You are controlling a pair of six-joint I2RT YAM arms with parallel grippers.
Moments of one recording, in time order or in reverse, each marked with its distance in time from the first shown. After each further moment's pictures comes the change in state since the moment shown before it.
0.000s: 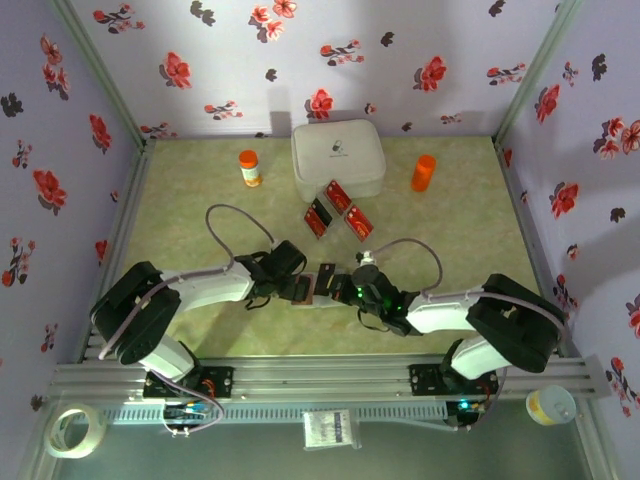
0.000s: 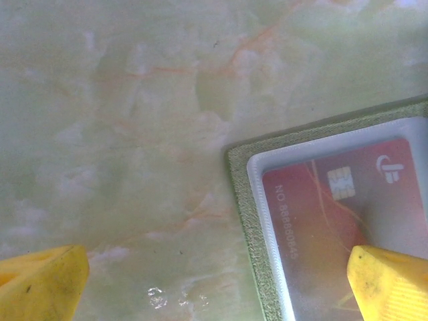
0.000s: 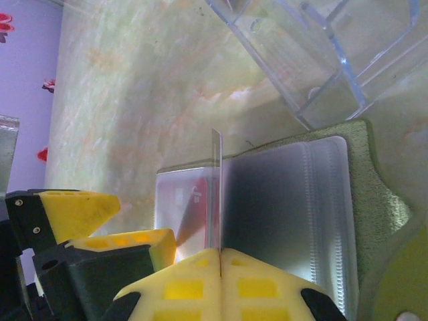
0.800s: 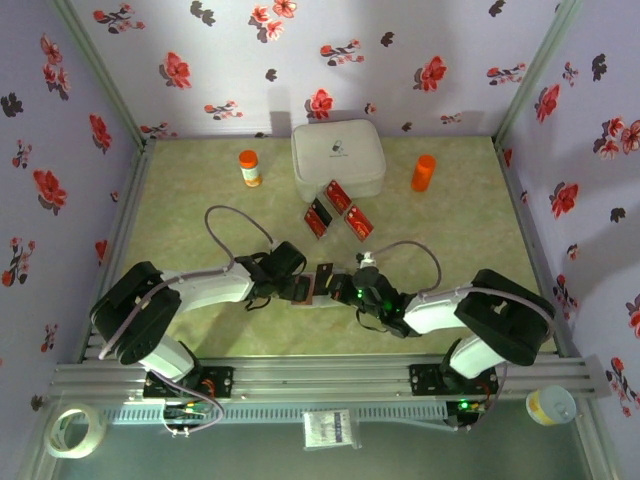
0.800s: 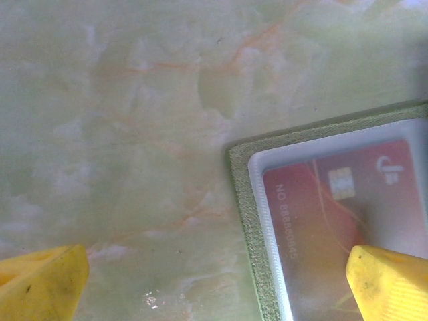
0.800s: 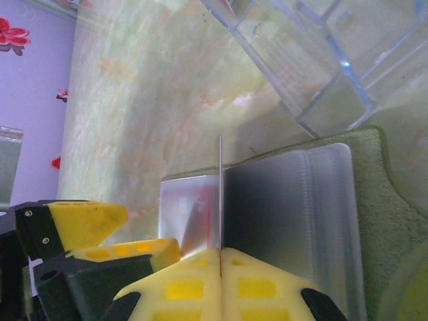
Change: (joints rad) left arm -0.002 0.000 -0.007 0.010 0.000 -0.019; right arm 0.000 0.066 -0.034 0.143 0.000 0.026
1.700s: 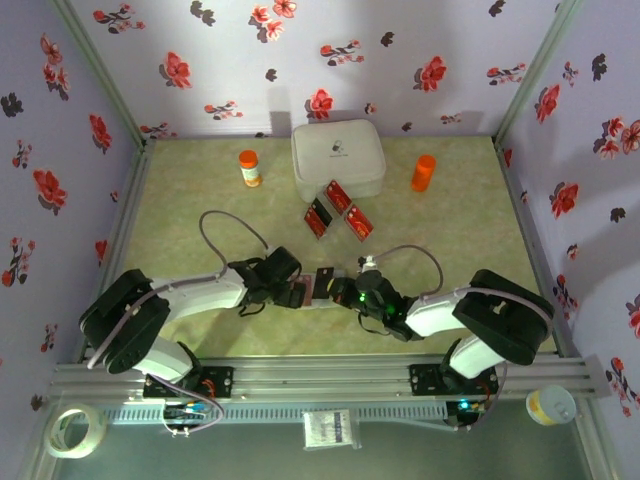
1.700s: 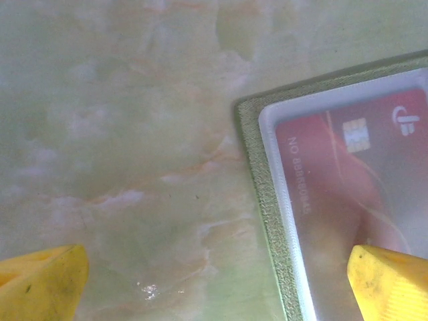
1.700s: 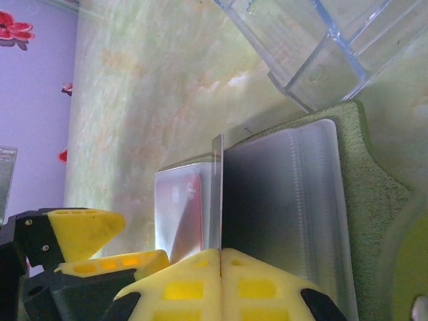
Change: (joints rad) left arm -0.011 -0.081 -0.068 -0.025 0.015 -0.027; right arm 0.000 0.003 -0.028 0.040 -0.031 0.026
